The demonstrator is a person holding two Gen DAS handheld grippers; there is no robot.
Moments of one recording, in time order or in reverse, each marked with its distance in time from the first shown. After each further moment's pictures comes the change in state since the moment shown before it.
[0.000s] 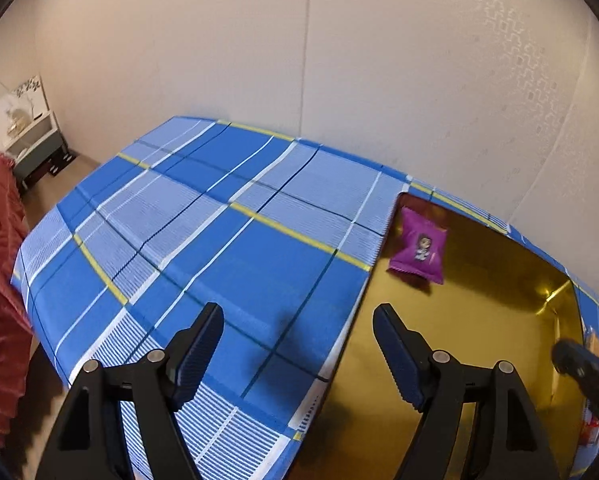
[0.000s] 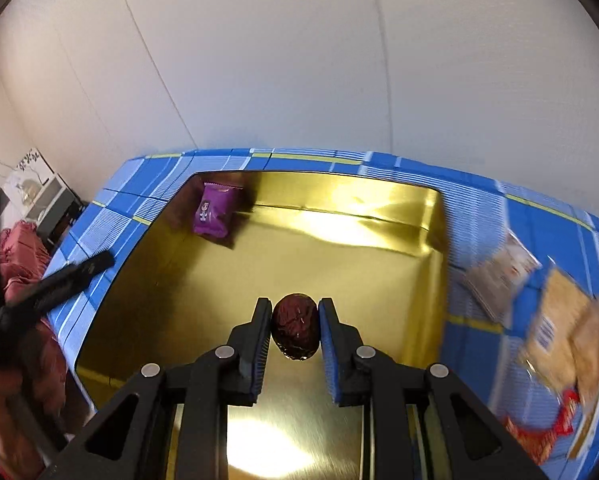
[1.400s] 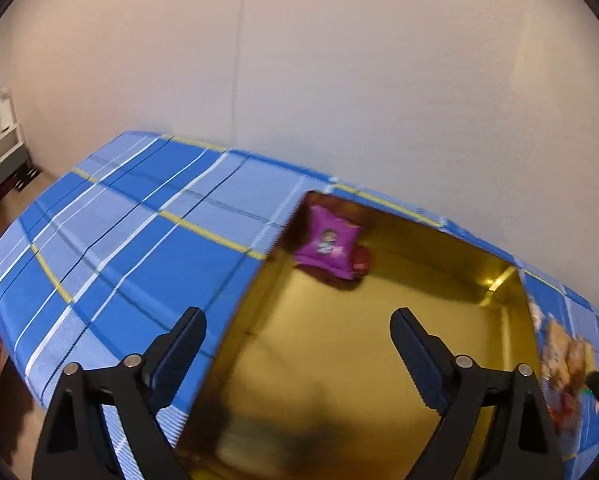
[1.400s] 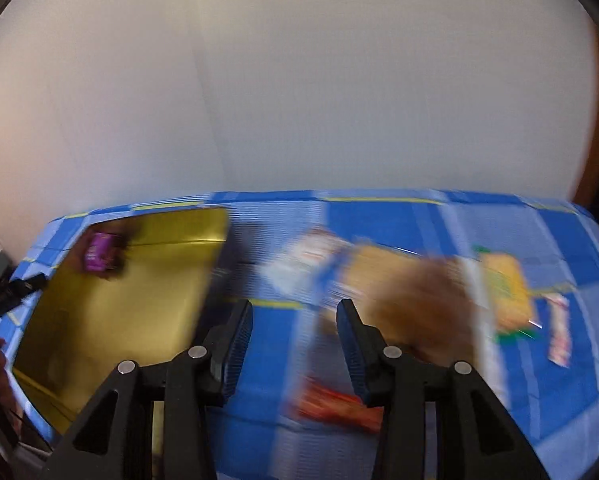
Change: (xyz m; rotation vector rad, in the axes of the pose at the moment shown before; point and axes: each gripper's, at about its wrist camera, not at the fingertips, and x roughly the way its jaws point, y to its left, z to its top) left arm -0.028 -0.057 -0.018 0.069 -0.074 -0.159; right arm -0.095 -0.113 -0.072 0.179 -0.224 -0.314
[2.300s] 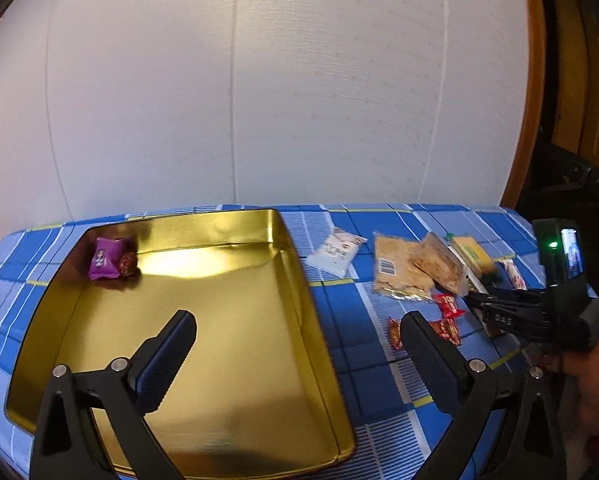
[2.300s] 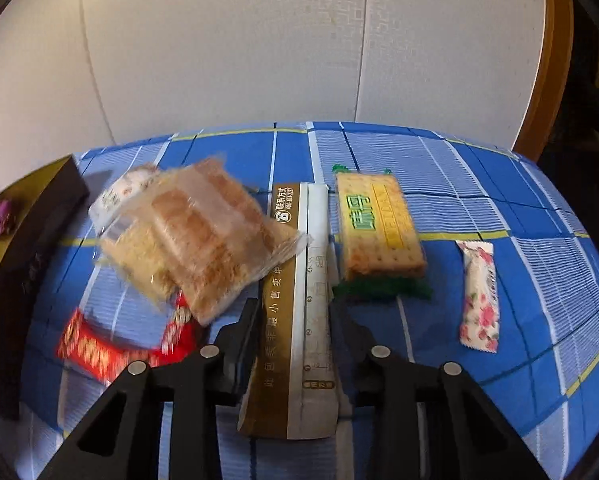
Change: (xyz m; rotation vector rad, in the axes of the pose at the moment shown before) left arm -0.068 -0.159 -0.096 0.409 -0.137 -0.343; right arm 0.034 -0.112 -0.040 0.010 0.121 -0.171
